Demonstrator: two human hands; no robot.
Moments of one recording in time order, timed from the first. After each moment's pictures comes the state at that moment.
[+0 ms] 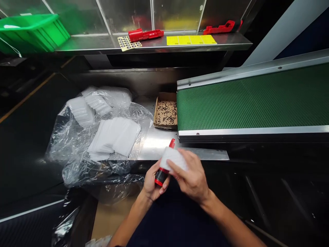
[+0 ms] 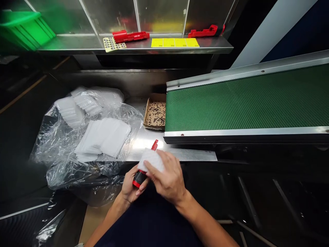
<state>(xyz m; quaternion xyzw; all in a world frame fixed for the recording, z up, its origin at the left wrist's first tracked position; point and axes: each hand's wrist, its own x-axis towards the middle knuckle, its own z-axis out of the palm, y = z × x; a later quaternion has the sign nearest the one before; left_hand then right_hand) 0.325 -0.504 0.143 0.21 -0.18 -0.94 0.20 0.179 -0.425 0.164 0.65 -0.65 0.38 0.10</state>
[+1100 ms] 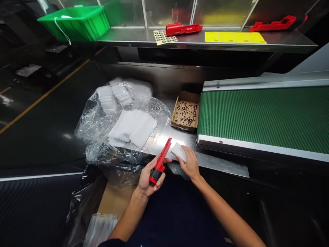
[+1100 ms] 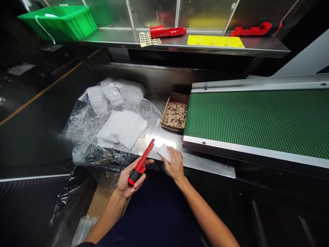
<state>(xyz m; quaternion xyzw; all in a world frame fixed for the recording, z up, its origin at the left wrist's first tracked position) 0.376 -0.520 0.151 0.29 -0.19 -0.90 0.28 0.186 -0.477 0.035 0.57 -0.71 0.40 -0.09</state>
